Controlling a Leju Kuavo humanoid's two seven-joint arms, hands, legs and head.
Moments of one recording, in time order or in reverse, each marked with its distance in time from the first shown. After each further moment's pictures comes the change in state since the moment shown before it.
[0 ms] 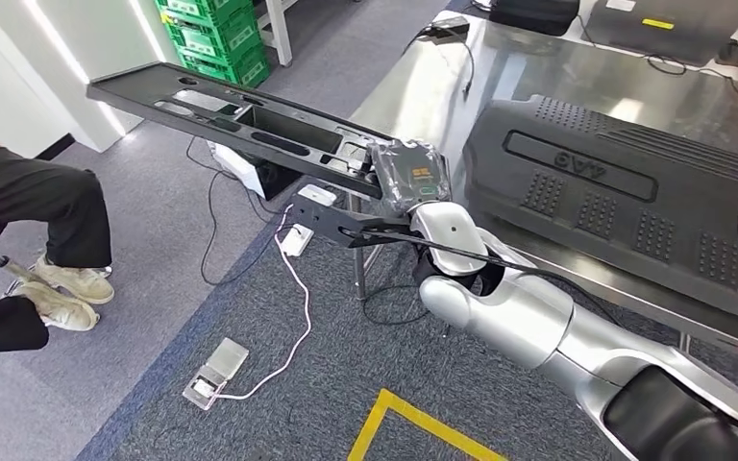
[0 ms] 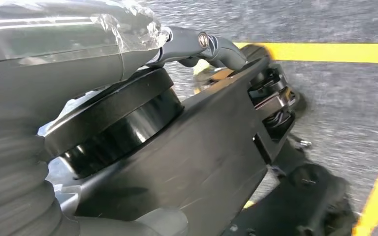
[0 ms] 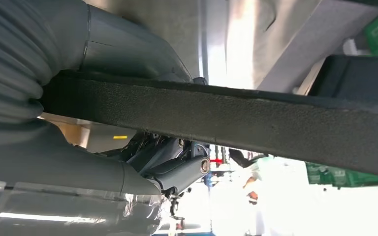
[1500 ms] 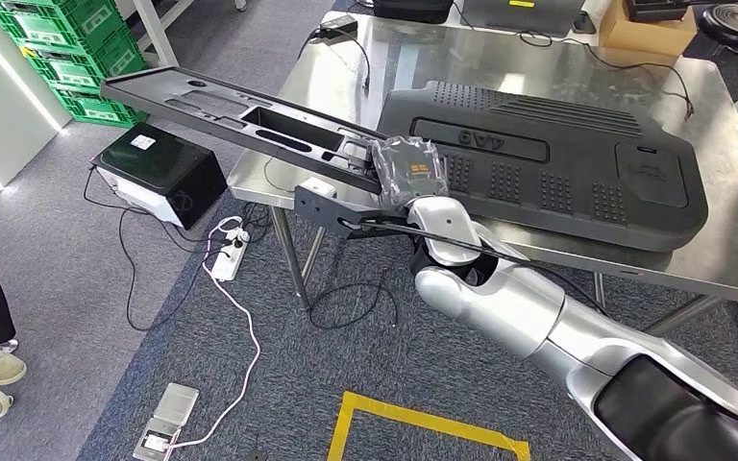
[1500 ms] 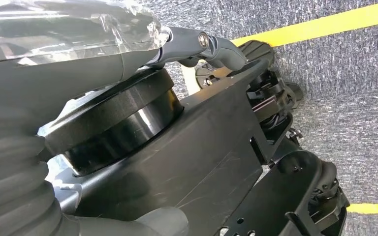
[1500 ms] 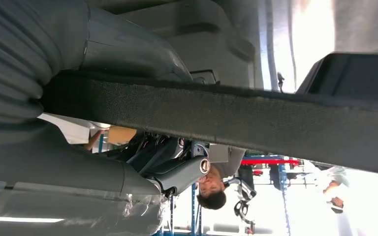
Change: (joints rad) left arm -0.009 0.000 0.000 0.000 0.003 -0.020 0.010; right arm 0.000 -0.010 -0.026 0.040 -0.010 -0.006 0.011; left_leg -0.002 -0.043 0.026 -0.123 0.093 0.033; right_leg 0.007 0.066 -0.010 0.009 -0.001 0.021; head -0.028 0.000
